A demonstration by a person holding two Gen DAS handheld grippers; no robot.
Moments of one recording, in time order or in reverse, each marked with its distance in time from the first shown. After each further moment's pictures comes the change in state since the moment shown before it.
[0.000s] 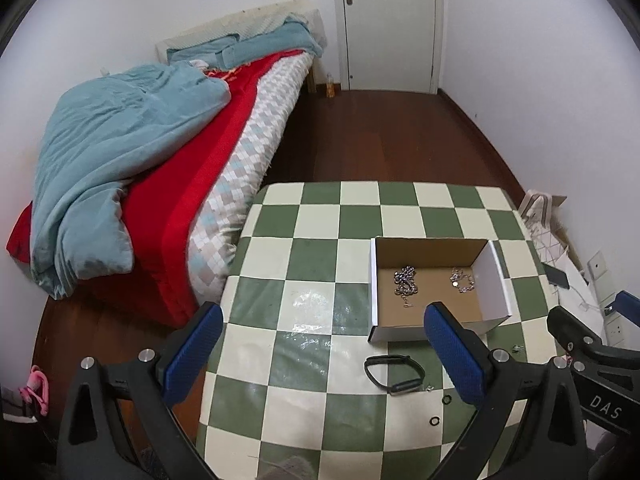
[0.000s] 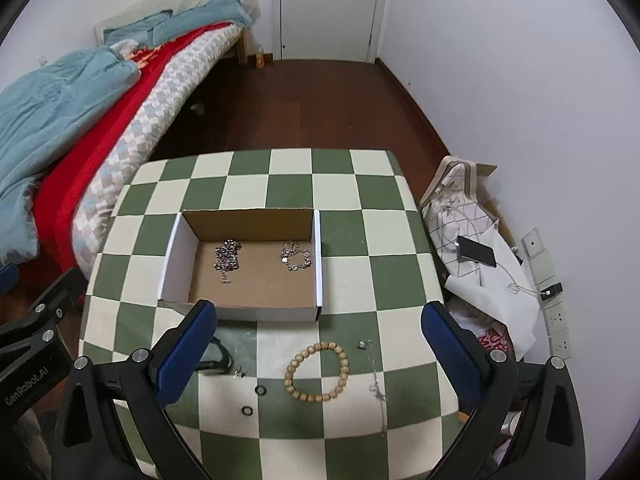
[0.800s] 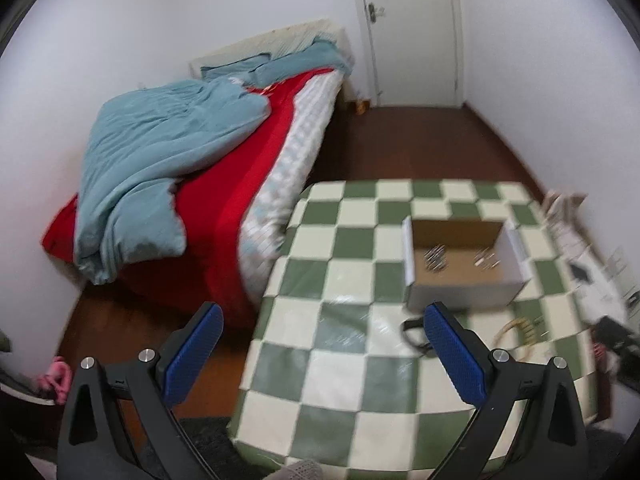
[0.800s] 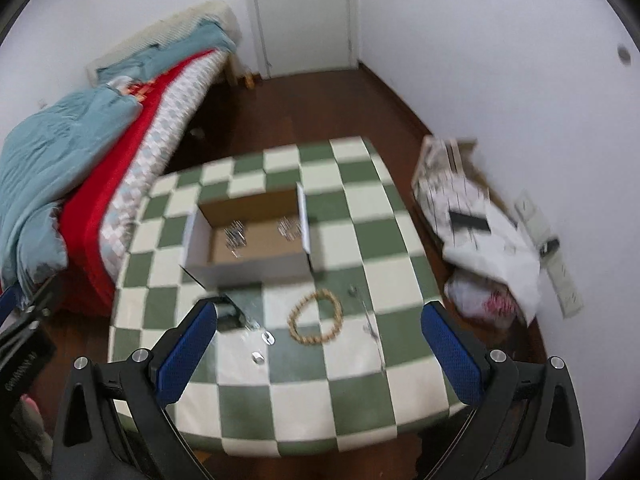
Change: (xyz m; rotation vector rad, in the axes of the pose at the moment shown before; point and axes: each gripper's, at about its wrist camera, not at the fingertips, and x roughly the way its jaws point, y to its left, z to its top) left arm -0.033 0.011 -0.062 0.003 -0.055 0.165; right arm -0.057 -0.042 -0.073 0.148 -0.006 0.055
